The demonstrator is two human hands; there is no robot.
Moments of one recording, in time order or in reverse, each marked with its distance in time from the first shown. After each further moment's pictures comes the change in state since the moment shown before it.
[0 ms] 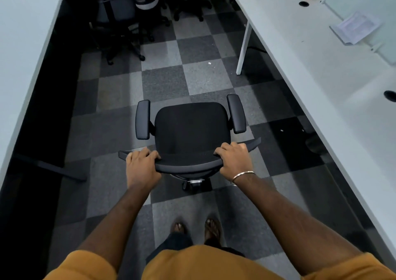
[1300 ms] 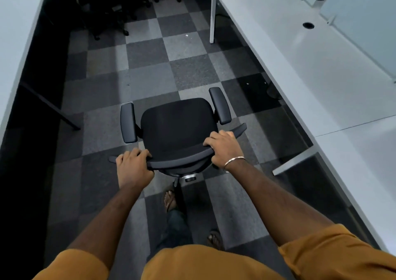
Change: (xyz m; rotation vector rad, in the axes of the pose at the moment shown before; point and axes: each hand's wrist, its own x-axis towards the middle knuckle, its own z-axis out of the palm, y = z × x) left_hand -0.567 0.079 0.032 0.020 -0.032 -0.004; right_hand -0.555 -0.010 0.042 0.089 0.033 -0.102
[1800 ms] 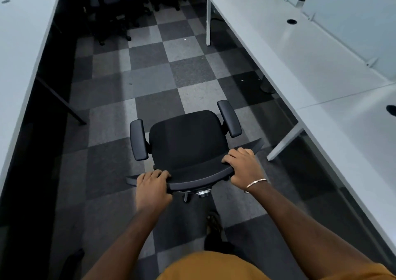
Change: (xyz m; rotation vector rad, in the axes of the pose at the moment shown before) left_hand -0.229 0.032 0.018 -0.029 -0.082 0.134; right_hand -0.237 -0.020 0.023 0.011 0.077 0.027
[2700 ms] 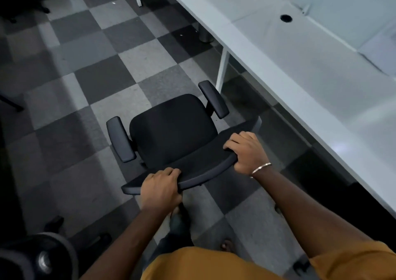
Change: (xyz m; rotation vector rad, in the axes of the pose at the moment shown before) left_hand -0.368 0.142 0.050 0.112 -0.150 0.436; right_hand -0.447 -0.035 -0.021 -0.010 0.026 0.202
